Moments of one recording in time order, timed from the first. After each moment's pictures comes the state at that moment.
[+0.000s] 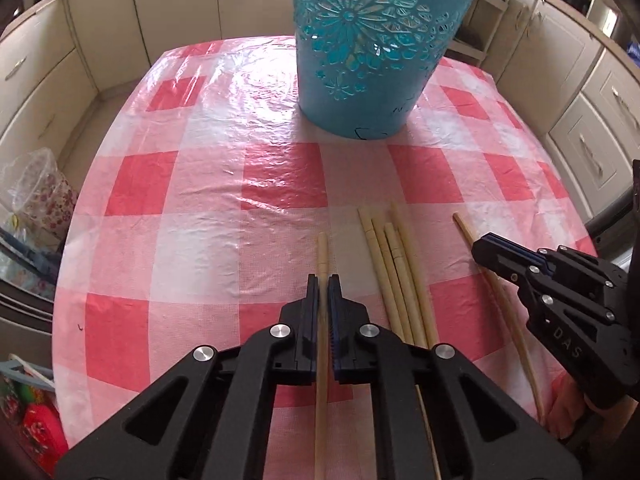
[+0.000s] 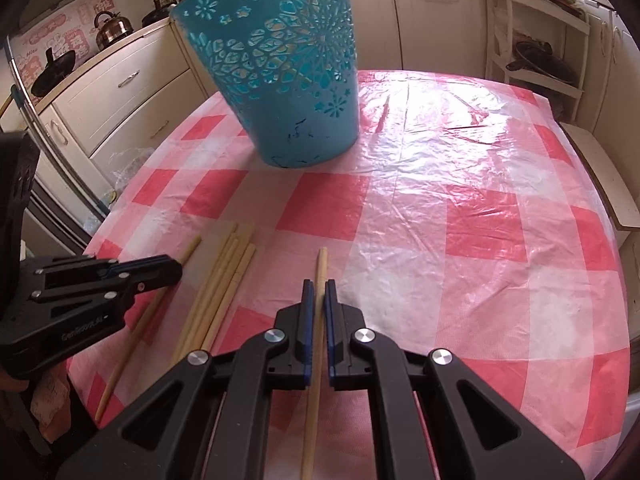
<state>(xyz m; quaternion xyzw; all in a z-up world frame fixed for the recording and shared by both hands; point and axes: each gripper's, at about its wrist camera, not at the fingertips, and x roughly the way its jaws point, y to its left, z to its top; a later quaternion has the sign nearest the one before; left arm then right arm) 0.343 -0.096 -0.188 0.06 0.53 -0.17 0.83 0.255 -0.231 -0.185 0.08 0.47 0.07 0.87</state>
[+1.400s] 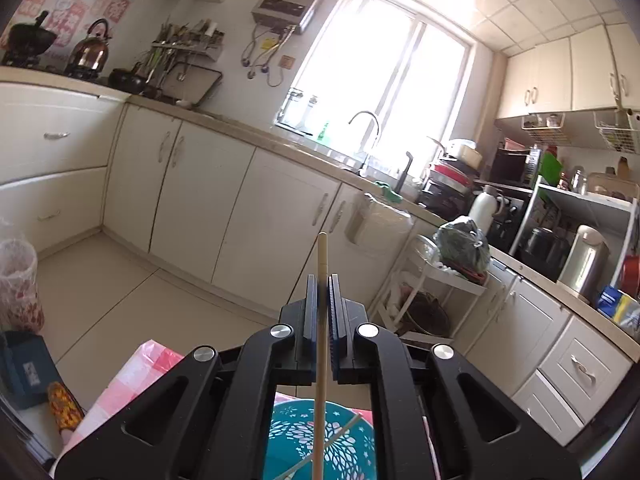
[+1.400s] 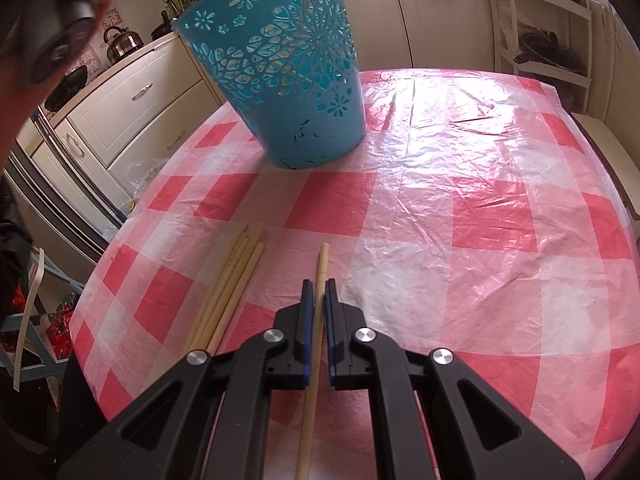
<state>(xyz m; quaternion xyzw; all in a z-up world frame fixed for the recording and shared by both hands) 0.452 -0.107 0.019 -0.19 0.14 -0.14 0.96 0.249 -0.242 -0.189 0.12 0.46 0.10 0.87</state>
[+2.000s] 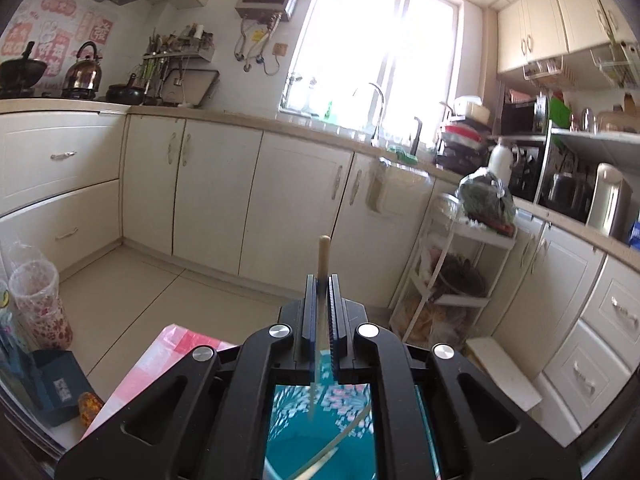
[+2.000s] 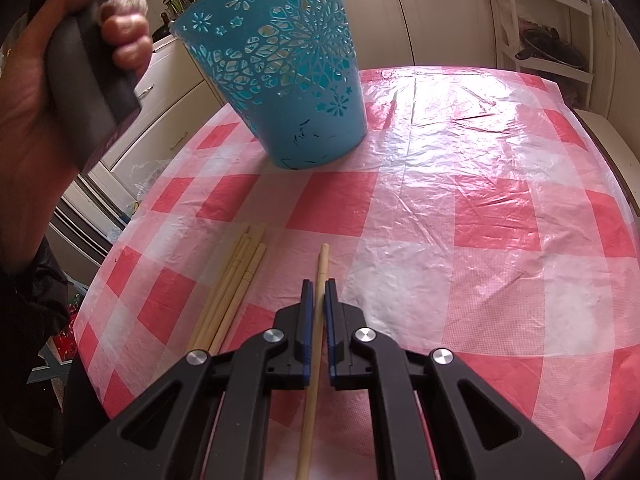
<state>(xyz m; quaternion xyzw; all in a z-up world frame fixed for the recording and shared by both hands) 0.441 -0.127 -0.033 -0.10 0.17 -0.11 0.97 0.249 -0.242 -0.188 0.13 0.46 0.10 0.87</state>
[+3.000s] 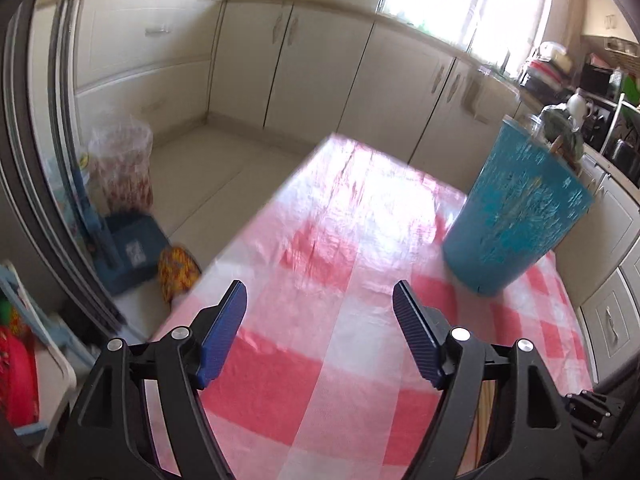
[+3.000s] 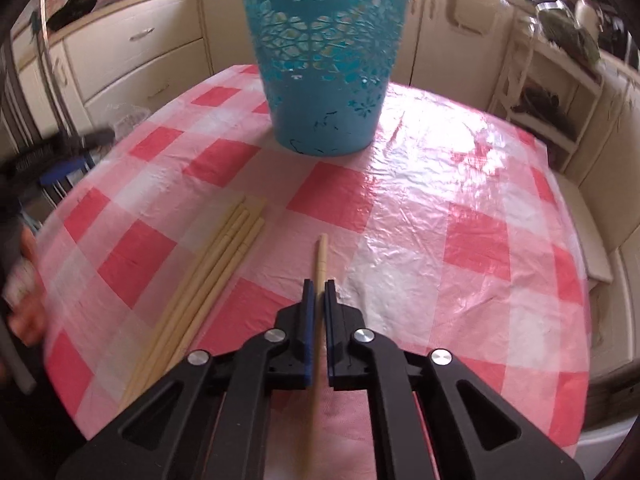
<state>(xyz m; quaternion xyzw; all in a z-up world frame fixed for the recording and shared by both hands) 0.331 0.026 -0.181 -0.15 0.37 -0.02 0.92 0.246 -0.207 -0.182 -0.01 0.47 0.06 0.88</state>
